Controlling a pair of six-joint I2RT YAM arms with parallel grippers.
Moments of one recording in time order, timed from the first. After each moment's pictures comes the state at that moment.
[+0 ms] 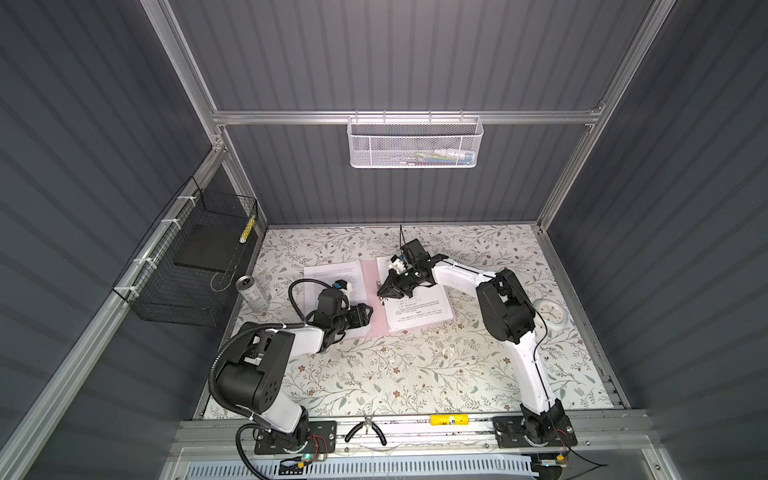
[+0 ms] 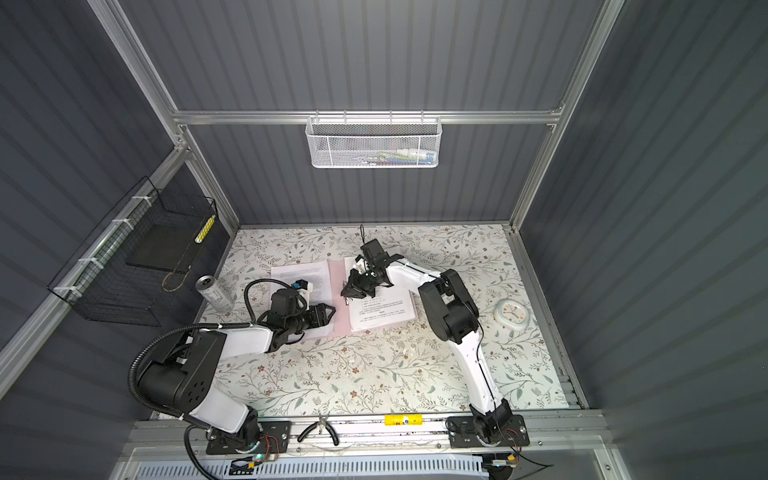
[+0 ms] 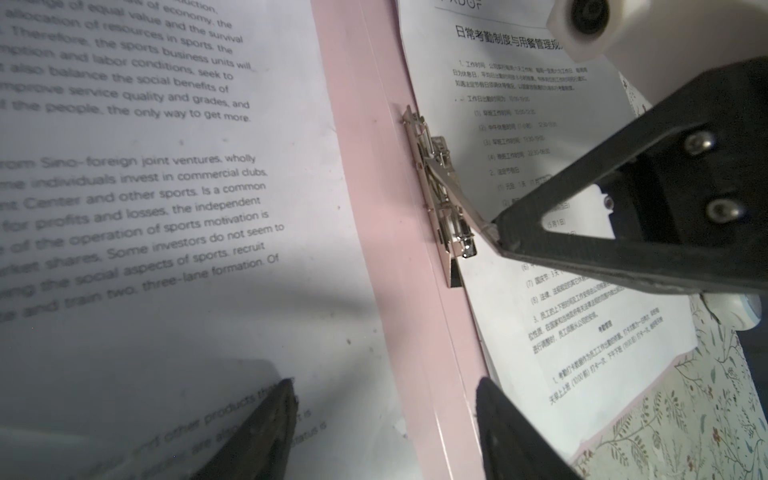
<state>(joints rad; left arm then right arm) -0.34 1.58 0.53 0.35 0.29 -0.47 0.60 2.31 1.75 -0.43 -0.72 0.75</state>
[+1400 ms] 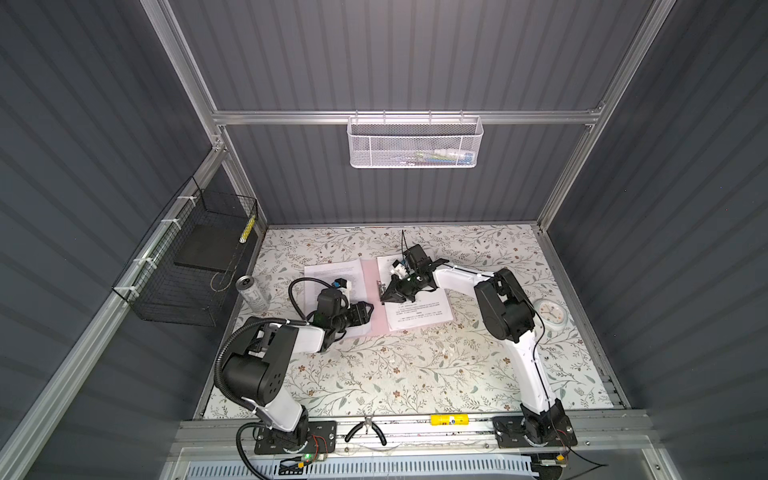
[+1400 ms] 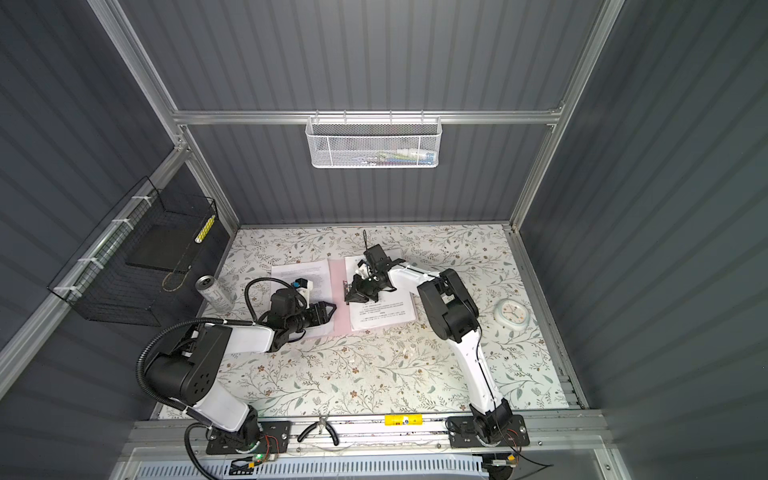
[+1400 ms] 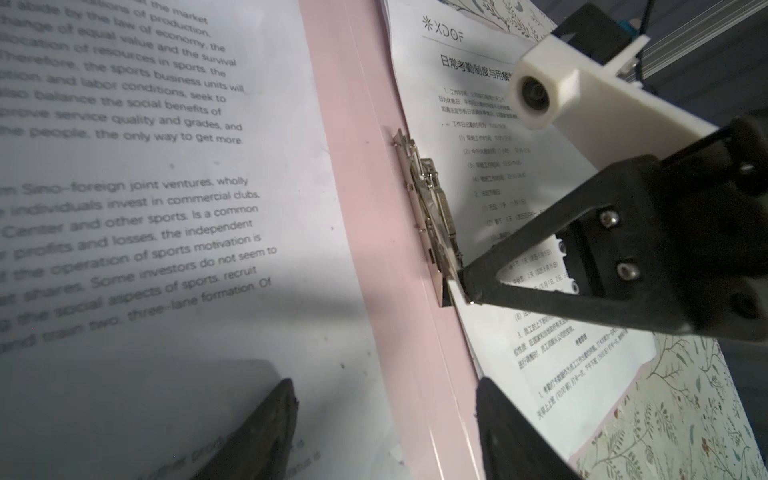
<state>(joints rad) -0.32 1.63 0.52 0.46 0.31 -0.48 0.59 2.33 1.69 -0.40 -0.72 0.69</state>
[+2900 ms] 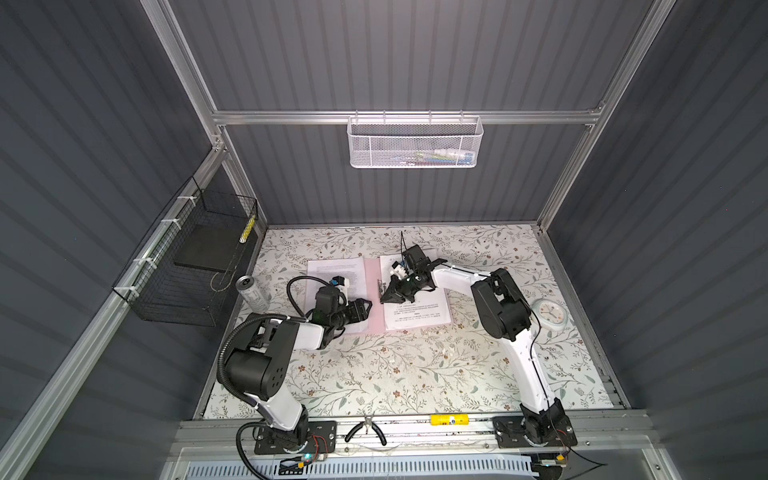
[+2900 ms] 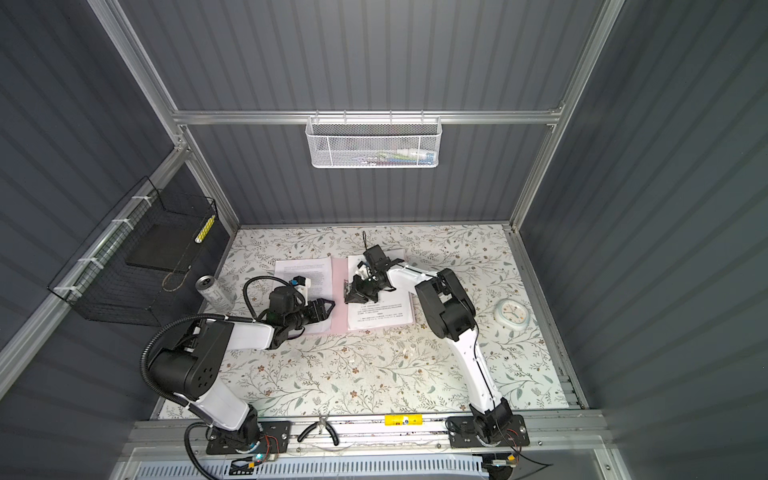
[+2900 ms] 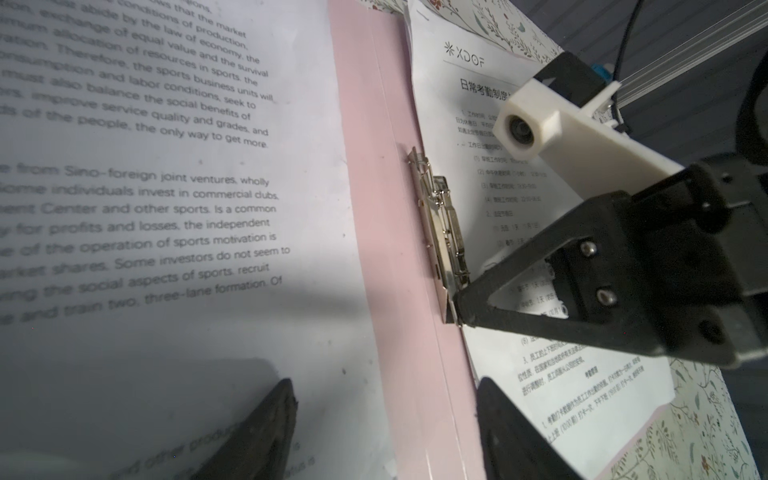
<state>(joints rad) -0.31 1.66 0.54 0.48 0.33 -0.49 0.59 2.37 1.73 -0.41 -0.75 0.71</state>
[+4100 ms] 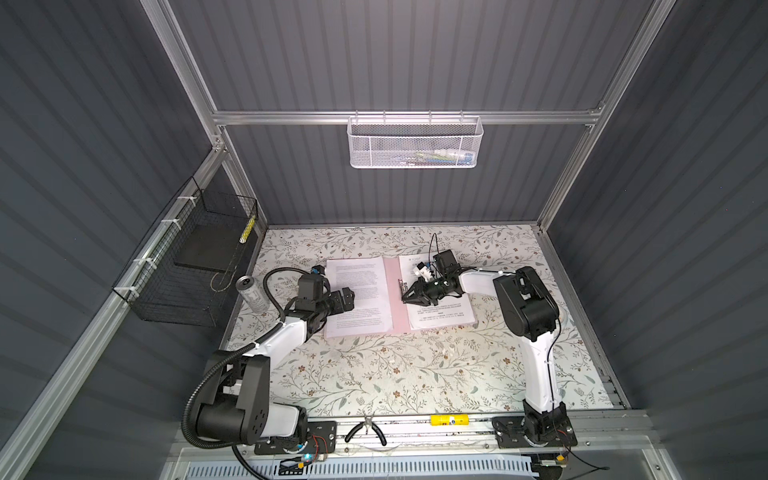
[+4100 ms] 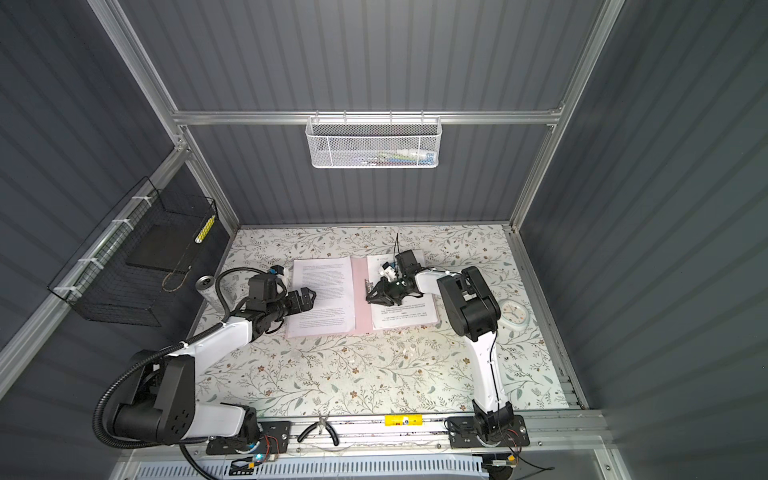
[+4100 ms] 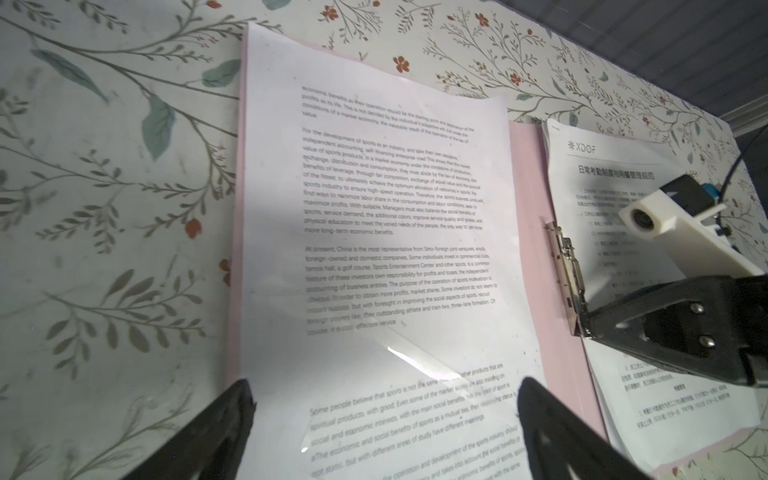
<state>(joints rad) -0.17 1.38 0.67 -0.01 0.15 -0.36 0.42 2.22 1.38 -0.19 -0.86 0.59</state>
